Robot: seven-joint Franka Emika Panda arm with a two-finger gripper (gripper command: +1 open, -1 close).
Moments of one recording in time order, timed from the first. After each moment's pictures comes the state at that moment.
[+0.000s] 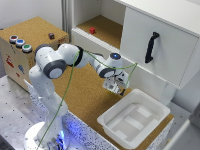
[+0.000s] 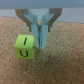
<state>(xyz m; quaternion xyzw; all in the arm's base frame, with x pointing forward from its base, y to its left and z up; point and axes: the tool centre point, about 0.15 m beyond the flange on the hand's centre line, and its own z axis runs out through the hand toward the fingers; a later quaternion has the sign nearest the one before) 0.459 -0.154 0.242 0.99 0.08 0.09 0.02</state>
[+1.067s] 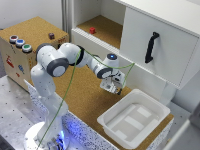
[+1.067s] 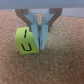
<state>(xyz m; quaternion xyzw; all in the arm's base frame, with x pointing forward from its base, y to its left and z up) 0.468 -0.106 0.219 0.99 0.10 0.09 0.01</state>
